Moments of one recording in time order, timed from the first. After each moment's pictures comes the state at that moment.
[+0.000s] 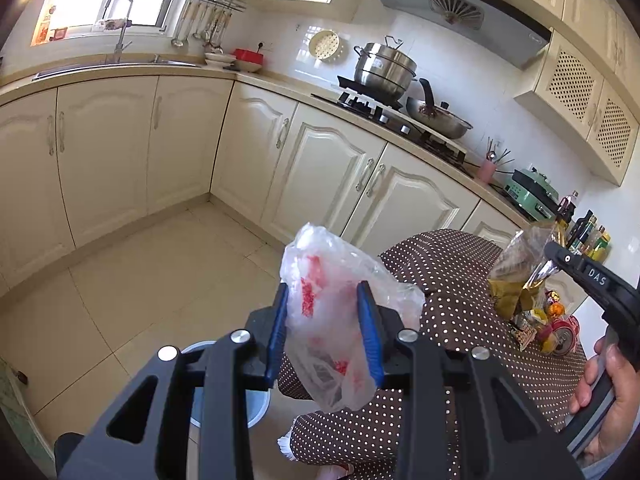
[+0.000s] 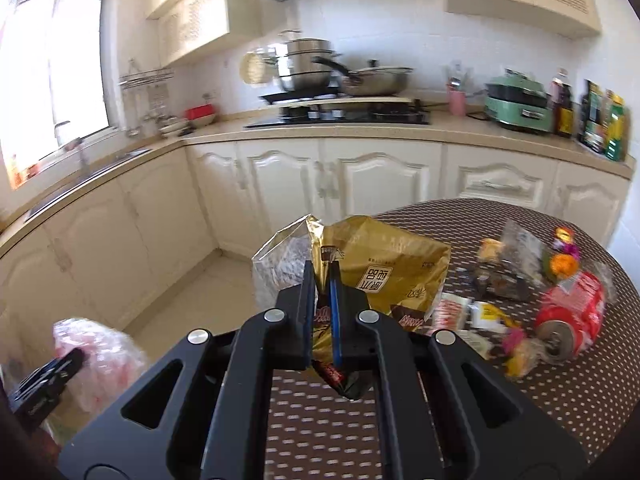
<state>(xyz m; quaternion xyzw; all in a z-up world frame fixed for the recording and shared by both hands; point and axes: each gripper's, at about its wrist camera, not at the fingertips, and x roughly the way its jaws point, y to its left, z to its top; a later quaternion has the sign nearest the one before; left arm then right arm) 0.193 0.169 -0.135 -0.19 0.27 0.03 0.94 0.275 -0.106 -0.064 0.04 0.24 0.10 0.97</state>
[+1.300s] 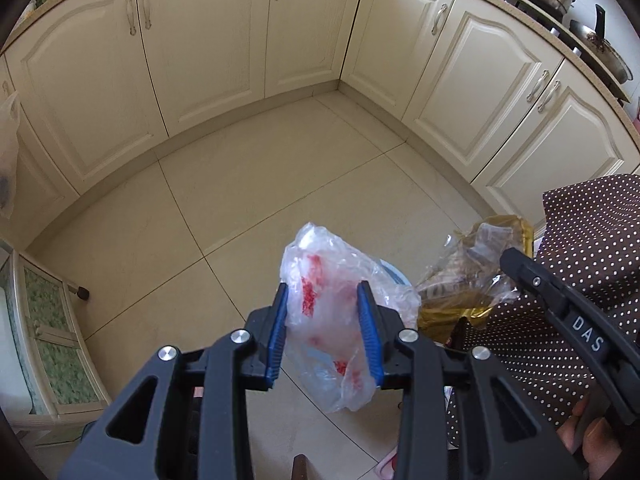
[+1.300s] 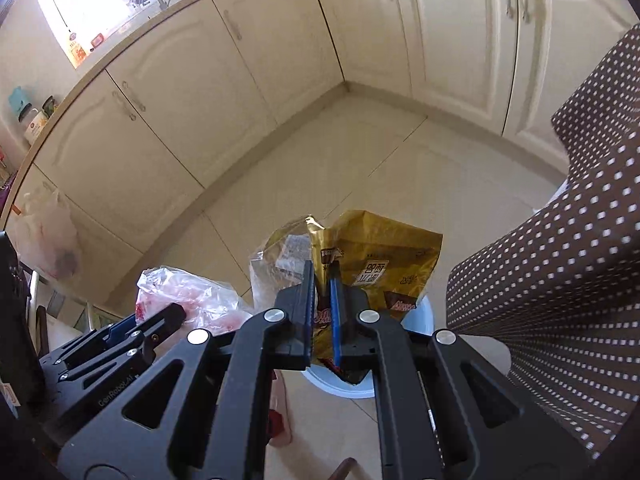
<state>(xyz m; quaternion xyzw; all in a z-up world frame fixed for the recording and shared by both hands) 0.246 0.306 -0.333 -0.20 0.48 0.20 0.83 0.359 0.132 -0.320 0.02 0.48 0.29 0.83</state>
